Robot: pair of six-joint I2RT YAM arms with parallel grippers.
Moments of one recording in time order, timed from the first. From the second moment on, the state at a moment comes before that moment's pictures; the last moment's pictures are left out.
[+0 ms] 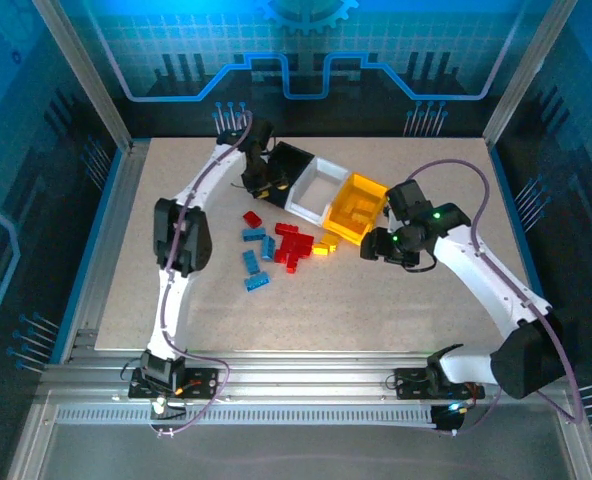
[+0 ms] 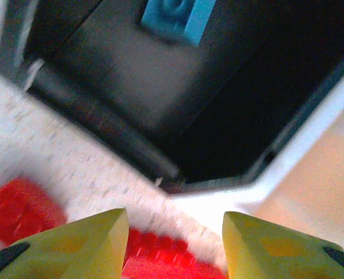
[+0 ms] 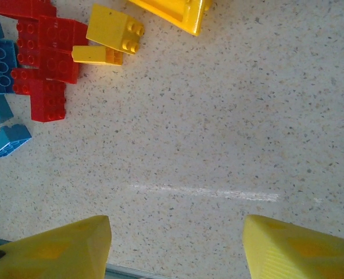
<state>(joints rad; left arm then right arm) -0.29 2.29 2.17 -1.10 0.18 -0.67 0.38 1.31 1.16 -1.06 -0.16 0.53</state>
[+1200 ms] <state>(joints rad) -0.55 1.79 1.21 -0.95 0.00 -0.45 0.49 1.36 1.03 -0.95 -0.23 0.52</state>
